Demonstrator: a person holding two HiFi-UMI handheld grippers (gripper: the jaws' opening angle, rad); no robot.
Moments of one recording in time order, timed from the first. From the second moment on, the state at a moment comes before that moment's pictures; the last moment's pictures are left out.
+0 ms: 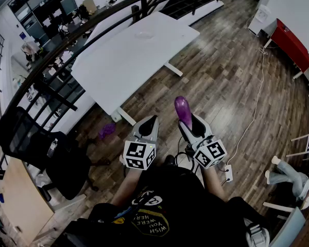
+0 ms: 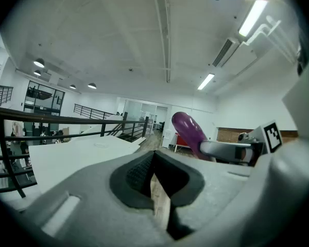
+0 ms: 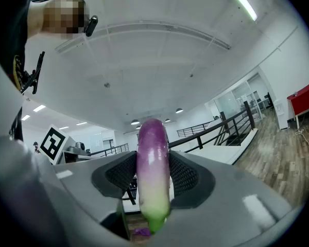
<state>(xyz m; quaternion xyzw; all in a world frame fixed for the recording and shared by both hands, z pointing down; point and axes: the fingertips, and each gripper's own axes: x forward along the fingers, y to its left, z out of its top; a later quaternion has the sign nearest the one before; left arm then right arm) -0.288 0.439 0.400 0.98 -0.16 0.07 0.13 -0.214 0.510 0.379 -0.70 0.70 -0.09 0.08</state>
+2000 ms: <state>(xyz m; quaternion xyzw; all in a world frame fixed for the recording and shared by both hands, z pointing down) -0.199 0.301 0.432 0.97 -0.17 0.10 0.16 -0.128 0.348 0.401 -0.66 0.74 -0.13 0.09</state>
